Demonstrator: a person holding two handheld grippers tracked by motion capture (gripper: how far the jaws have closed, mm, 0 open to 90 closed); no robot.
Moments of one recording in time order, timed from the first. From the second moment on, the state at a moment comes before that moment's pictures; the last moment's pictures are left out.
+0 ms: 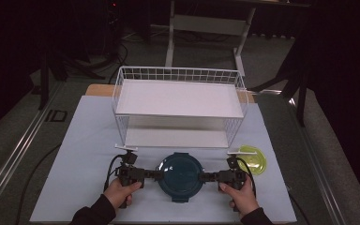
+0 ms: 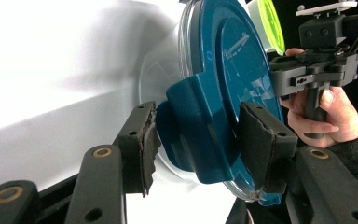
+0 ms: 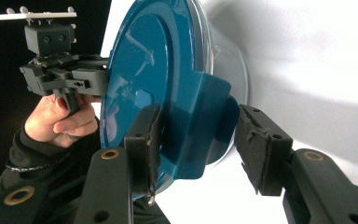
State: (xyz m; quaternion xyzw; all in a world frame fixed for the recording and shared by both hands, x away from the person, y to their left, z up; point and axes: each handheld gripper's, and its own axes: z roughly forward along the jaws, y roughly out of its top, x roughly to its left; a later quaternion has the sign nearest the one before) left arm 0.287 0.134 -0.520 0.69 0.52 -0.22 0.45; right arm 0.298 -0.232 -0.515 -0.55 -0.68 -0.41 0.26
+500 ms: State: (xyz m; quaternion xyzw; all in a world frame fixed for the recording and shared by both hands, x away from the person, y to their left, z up) left arm 0.276 0.135 -0.508 0.69 0.53 -0.21 0.45; right arm 0.291 -0.229 -0.504 -0.56 -0.67 -0.41 0.27
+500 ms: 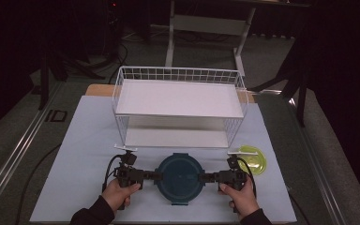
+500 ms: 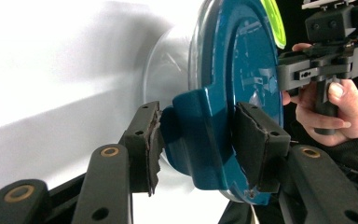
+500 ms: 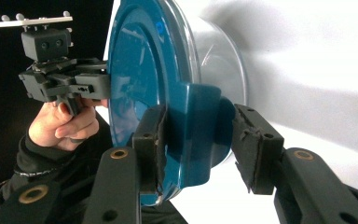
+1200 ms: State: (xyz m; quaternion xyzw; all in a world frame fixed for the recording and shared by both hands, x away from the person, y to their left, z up) left arm 0.280 0.134 -0.475 0.69 0.52 -0.19 0.46; right arm 0.287 -0.229 -0.475 -0.54 -0.68 -0.44 0.24
